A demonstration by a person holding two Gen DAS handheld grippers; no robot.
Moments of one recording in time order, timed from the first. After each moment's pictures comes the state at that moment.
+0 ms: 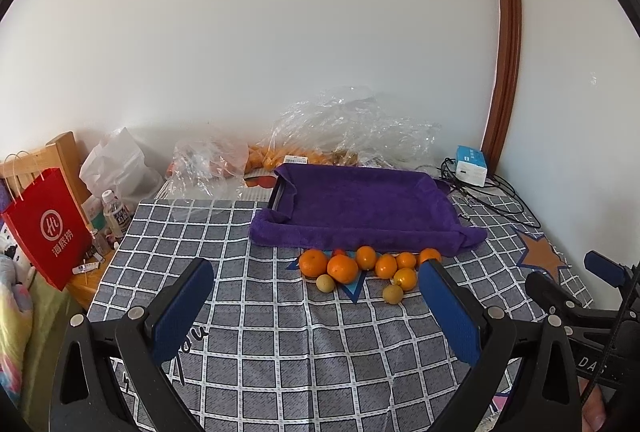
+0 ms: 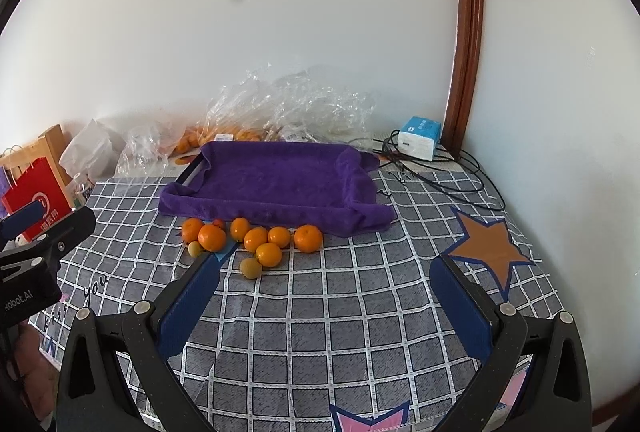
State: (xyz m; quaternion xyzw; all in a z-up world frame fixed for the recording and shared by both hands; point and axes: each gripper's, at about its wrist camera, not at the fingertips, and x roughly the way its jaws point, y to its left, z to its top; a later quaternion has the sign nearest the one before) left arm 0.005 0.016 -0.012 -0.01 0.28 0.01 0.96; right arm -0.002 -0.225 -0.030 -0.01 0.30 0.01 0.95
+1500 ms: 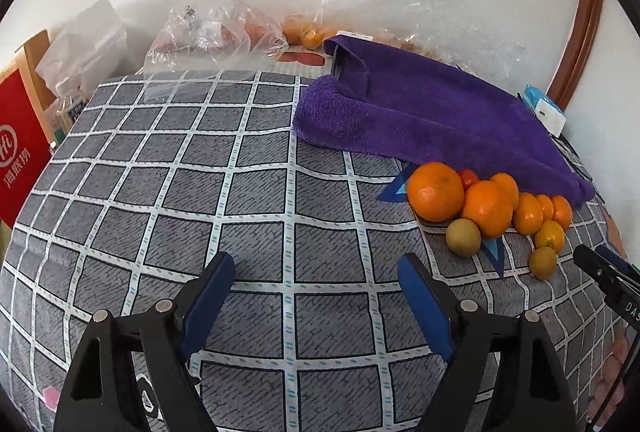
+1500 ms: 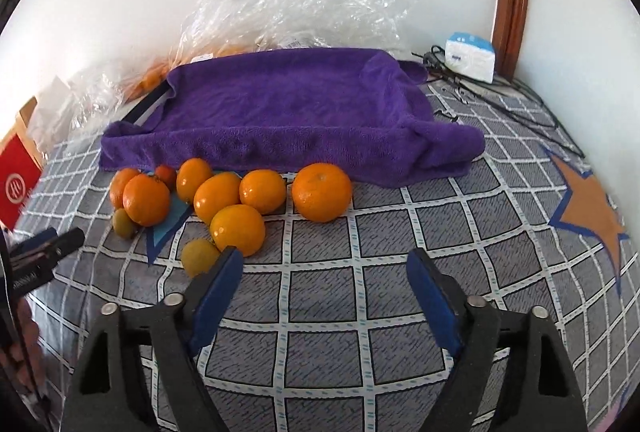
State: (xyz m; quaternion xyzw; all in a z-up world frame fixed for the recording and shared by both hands) left arm 0.129 0.098 -0.169 -0.08 0.42 0.02 0.91; right arm 0.127 -0.213 -0.161 0.01 0.40 0.03 0.92
